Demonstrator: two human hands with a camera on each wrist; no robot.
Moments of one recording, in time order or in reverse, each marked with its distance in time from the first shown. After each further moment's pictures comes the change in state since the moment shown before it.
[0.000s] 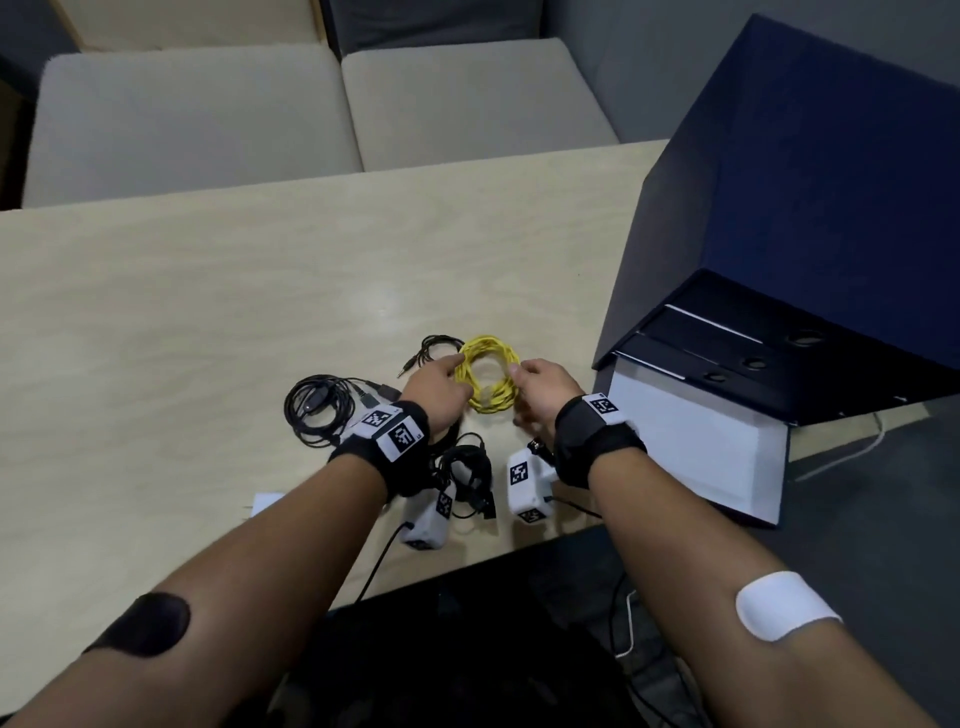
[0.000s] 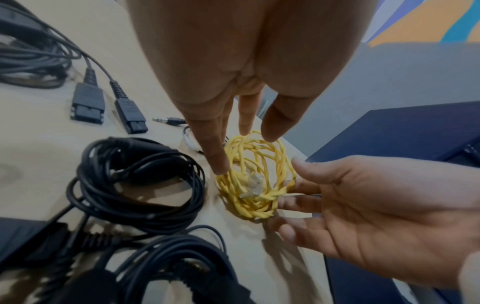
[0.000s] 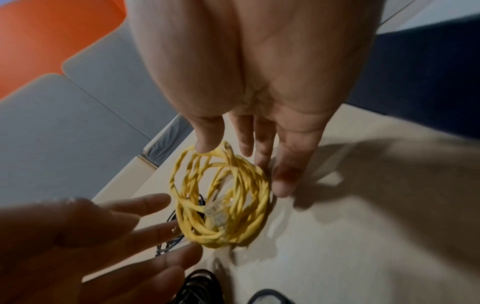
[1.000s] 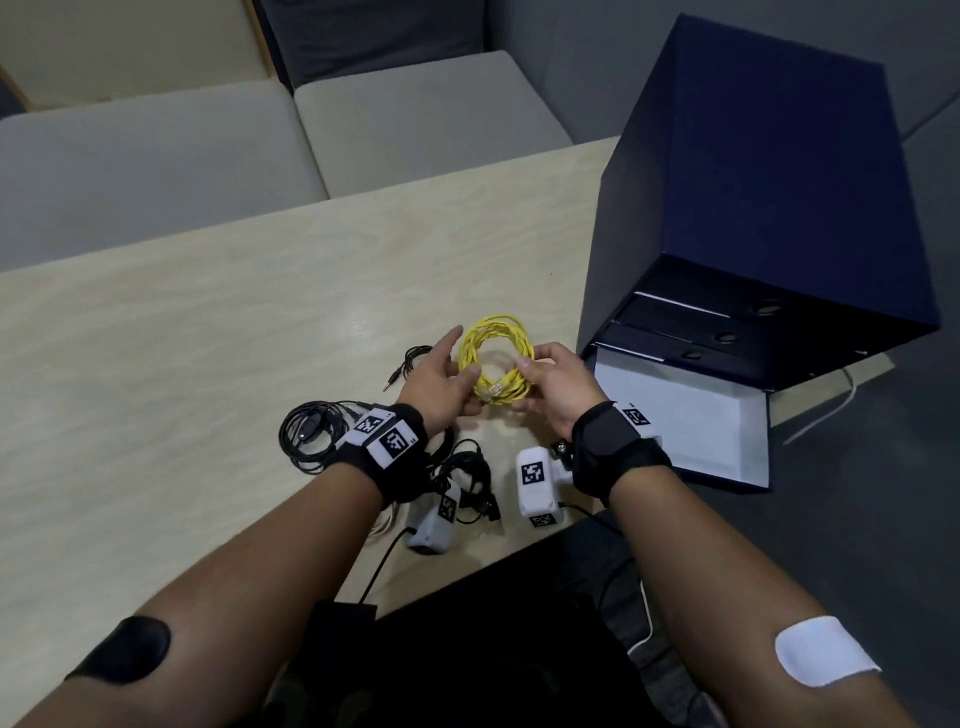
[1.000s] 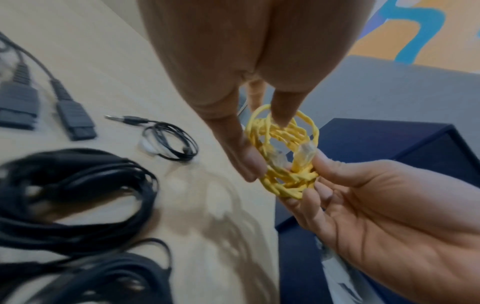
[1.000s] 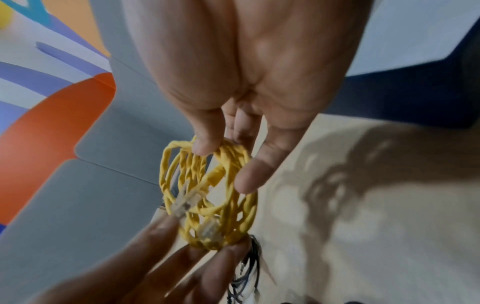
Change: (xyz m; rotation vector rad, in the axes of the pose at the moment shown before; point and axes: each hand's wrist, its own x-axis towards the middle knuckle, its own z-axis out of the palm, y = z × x) left_hand -0.012 0.021 -0.003 -0.394 -0.084 0.137; right_hand -0.032 -0.006 -0.022 0.492 0.016 -0.120
